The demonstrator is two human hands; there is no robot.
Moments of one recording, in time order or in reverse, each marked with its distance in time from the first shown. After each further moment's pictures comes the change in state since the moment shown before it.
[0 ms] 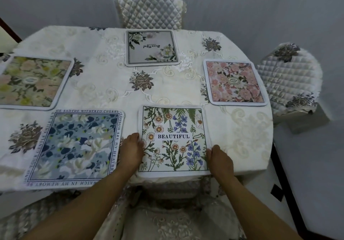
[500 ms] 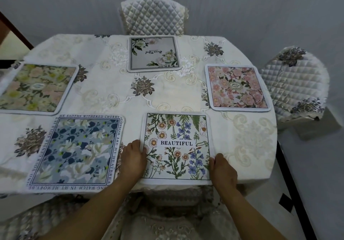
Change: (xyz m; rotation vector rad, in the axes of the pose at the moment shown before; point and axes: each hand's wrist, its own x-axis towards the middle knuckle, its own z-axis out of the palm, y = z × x) left_hand -0.016 0.017 0.006 0.143 0.018 -0.001; right_hand -0.004 0.019 0.007 0.059 0.144 -0.020
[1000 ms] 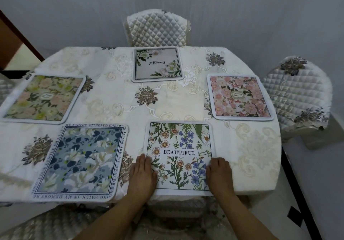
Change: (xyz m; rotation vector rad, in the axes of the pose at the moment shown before) left_hand -0.035 0.006 0.016 0.184 -0.206 0.076; right_hand 0.008 -0.025 -0.003 -0.067 0.037 -0.220
